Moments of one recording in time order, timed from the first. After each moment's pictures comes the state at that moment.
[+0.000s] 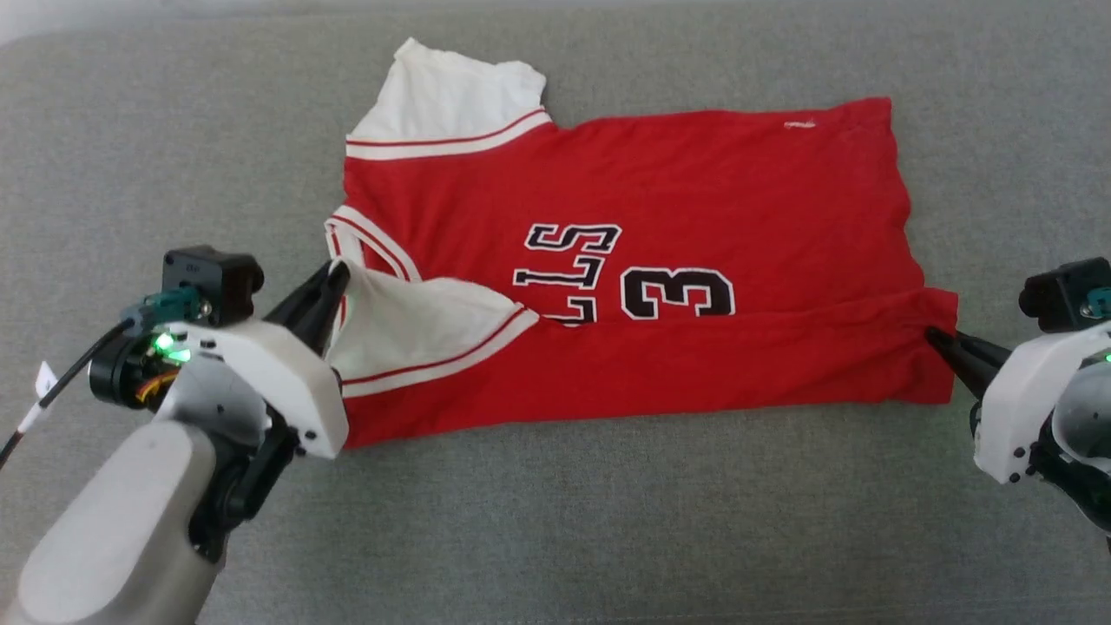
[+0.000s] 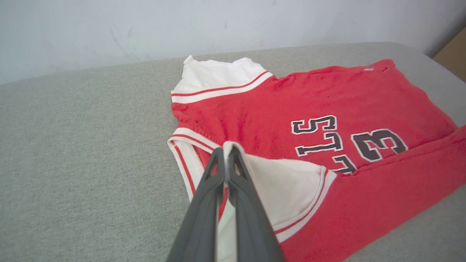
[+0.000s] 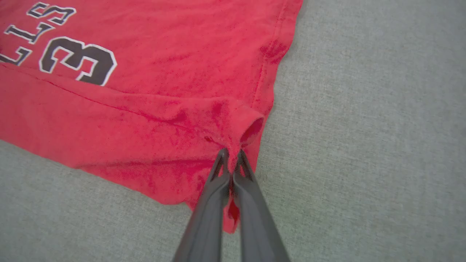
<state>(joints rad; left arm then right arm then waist) -0.41 0.59 -0.47 0.00 -0.69 0.12 0.22 -0.41 -0.64 0.43 0.31 0.72 0.13 0.28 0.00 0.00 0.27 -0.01</state>
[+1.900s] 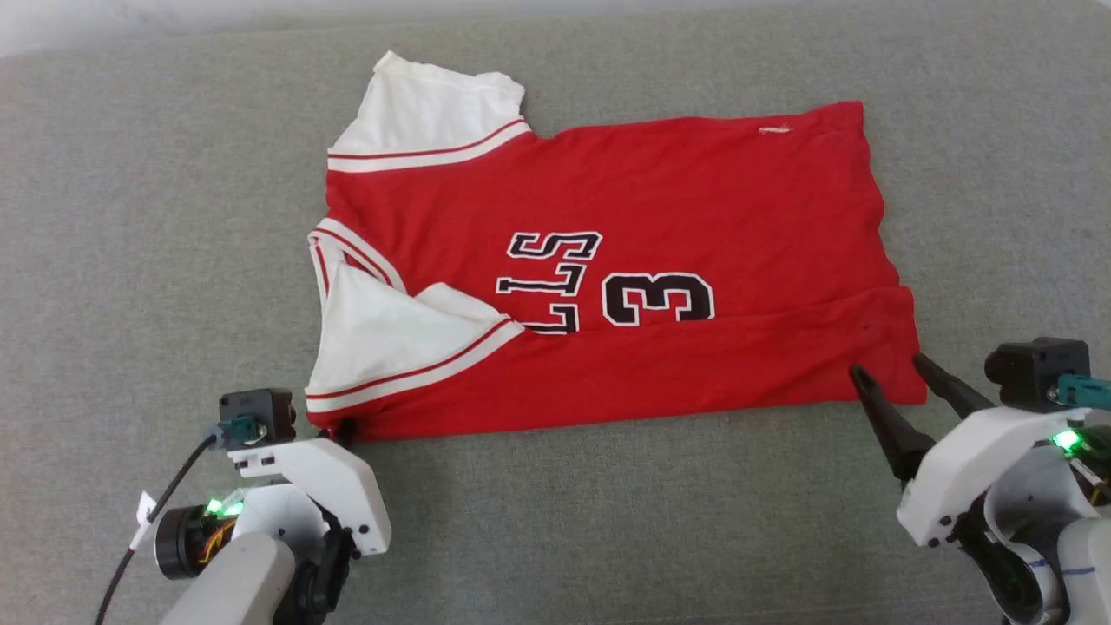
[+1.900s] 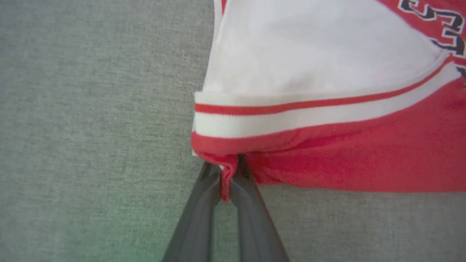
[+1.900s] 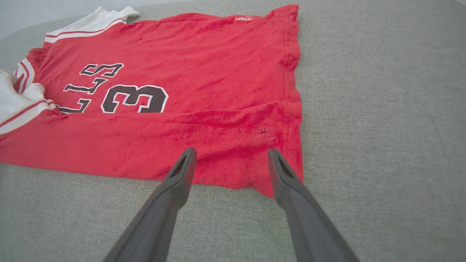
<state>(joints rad) -0.25 0.42 -0.49 0.24 -0.71 0.36 0.19 -0.11 -0.22 0.03 -0.02 0.38 0.13 0.37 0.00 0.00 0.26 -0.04</state>
